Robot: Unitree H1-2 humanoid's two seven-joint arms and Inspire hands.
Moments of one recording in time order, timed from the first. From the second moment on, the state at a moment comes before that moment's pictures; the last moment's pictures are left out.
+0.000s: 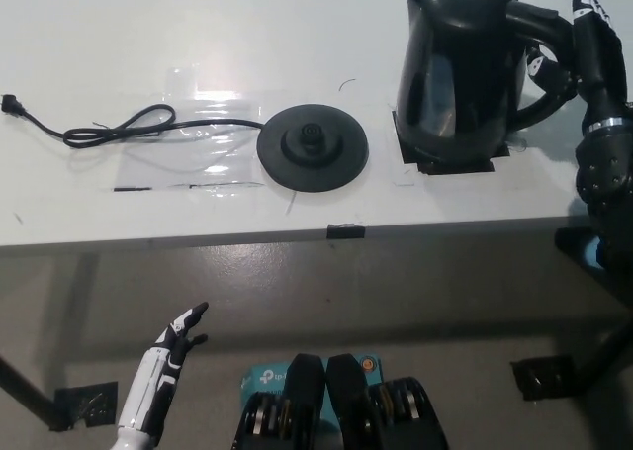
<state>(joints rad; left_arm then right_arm) -0.02 0.15 -0.05 0.29 0.08 -0.43 -0.04 -1.03 -0.32 0.26 1.16 -0.31 -0.38 -0.40</state>
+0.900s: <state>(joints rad) -0.02 0.15 -0.05 0.29 0.08 -0.43 -0.04 -0.68 -0.36 0.10 0.71 0.05 -0.23 0.10</state>
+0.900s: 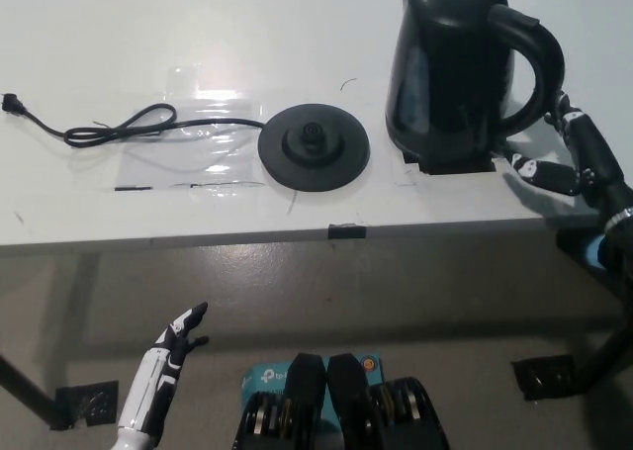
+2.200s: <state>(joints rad) -0.11 0.15 -0.05 0.31 0.07 -0.43 -0.04 -0.07 -0.03 0.07 0.09 -0.16 -0.37 -0.04</state>
